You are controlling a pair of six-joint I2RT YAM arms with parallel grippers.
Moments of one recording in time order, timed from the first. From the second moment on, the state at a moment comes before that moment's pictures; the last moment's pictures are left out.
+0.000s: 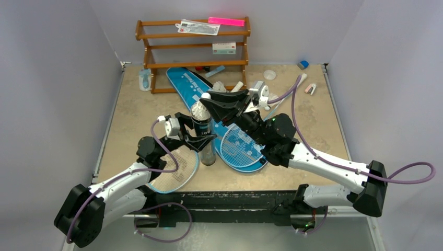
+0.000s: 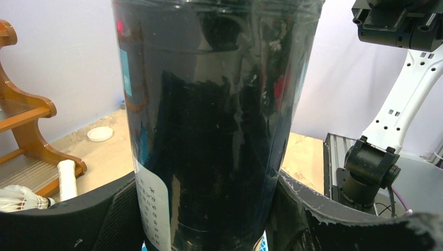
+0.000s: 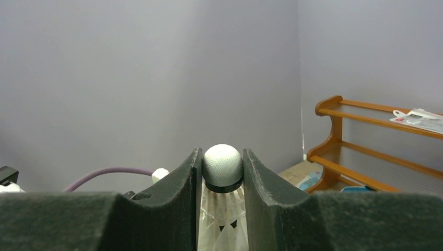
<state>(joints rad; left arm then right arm) -0.56 0.97 0.31 1.09 0.57 -0.31 1.05 1.19 1.00 0.70 0.04 0.17</state>
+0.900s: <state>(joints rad) -0.56 0.98 0.32 1.07 0.57 -0.31 1.05 1.19 1.05 0.57 0.00 0.14</state>
